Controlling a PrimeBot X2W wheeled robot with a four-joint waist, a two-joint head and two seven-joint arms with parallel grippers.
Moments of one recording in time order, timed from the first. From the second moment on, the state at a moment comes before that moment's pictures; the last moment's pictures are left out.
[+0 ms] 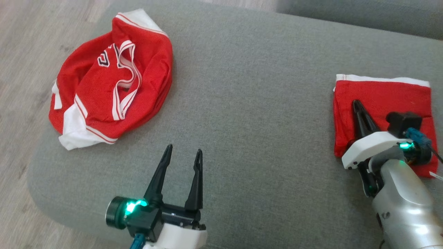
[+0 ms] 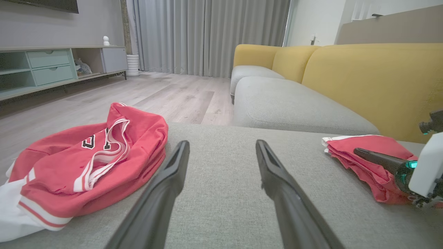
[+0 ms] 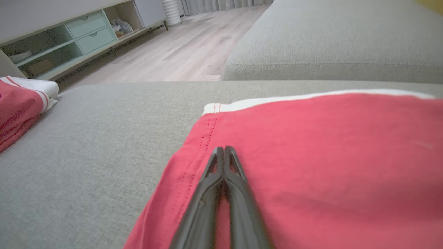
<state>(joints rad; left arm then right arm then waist) -0.01 0.05 -0.45 0.03 -0.18 0.13 -0.26 -0.51 -0.17 0.13 0.88 0.27 0.13 -0.25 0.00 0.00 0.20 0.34</state>
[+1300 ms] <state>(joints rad) 0.14 0.05 -0.29 0.04 -0.17 0.14 -0.26 0.01 -0.14 0.27 0.24 0.31 0.13 -0.25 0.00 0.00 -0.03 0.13</state>
